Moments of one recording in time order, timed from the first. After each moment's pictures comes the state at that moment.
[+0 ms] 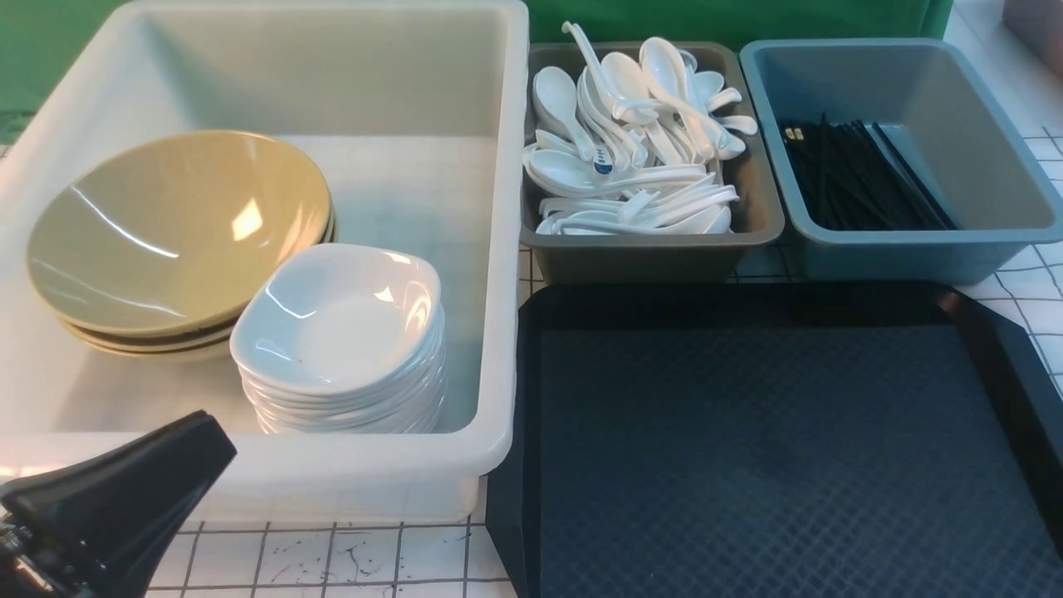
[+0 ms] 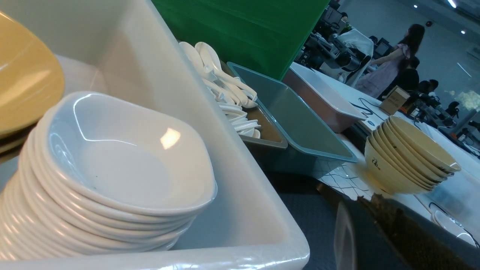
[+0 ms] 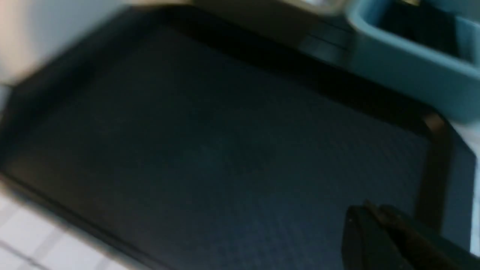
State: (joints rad) right arm 0.20 0.31 -0.30 0.10 0.45 -0.24; left arm -0.61 0.27 -0.25 -0.06 0.12 -0.36
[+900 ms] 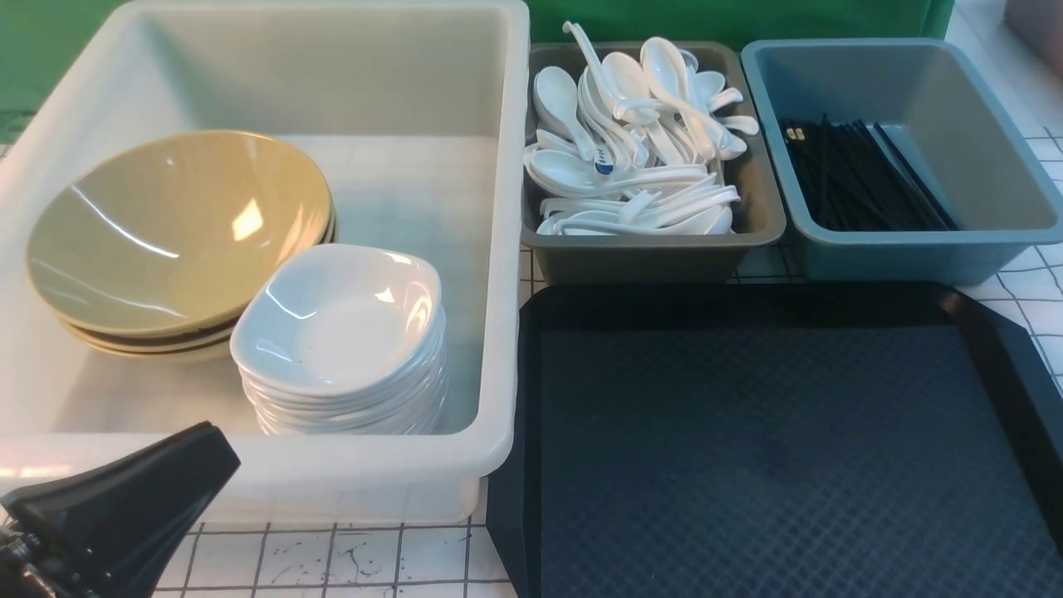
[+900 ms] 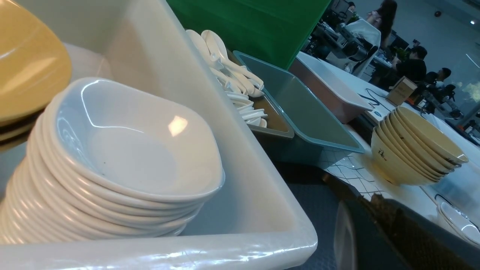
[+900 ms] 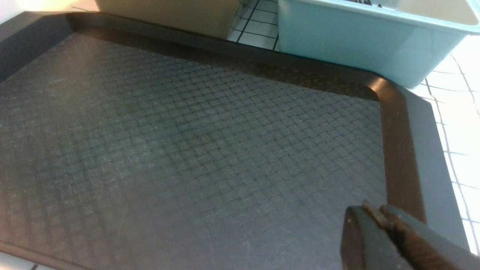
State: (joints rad) right arm 0.08 -0.01 0.00 0.09 0.30 -0.19; left arm -0.61 0.26 -0.25 -0.06 0.15 -0.36
